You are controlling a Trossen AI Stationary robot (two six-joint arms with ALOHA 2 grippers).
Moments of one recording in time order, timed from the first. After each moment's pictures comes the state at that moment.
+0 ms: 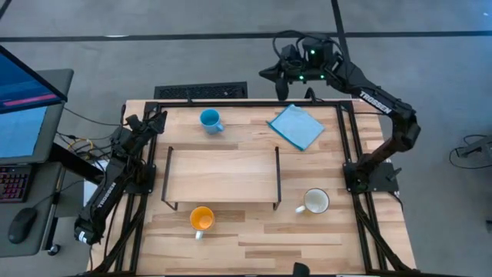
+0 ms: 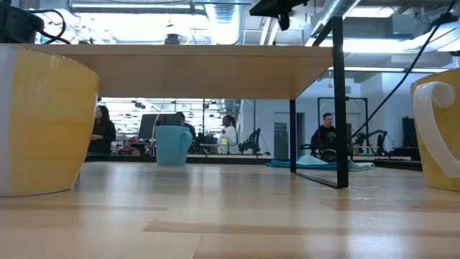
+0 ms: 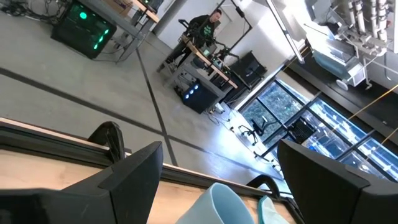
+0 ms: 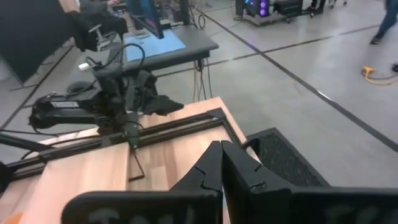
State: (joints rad) left arm 1.18 0.00 0.03 0.01 0.14 -0.76; right arm -0.60 1.54 1.71 -0.49 -0.42 -0.05
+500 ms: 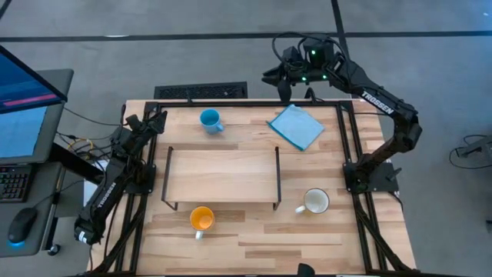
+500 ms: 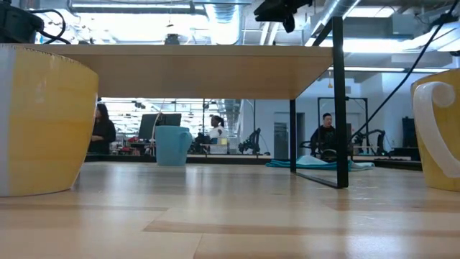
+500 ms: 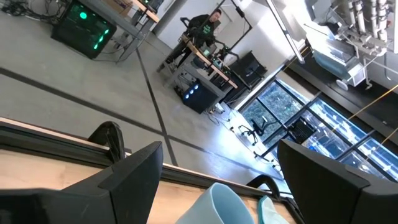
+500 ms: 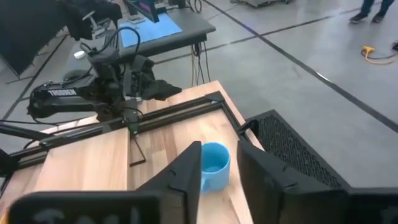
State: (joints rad) left arm 1.18 0.00 0.03 0.01 0.14 -0.76; right arm -0.61 1.53 1.71 -0.57 -0.42 -0.05
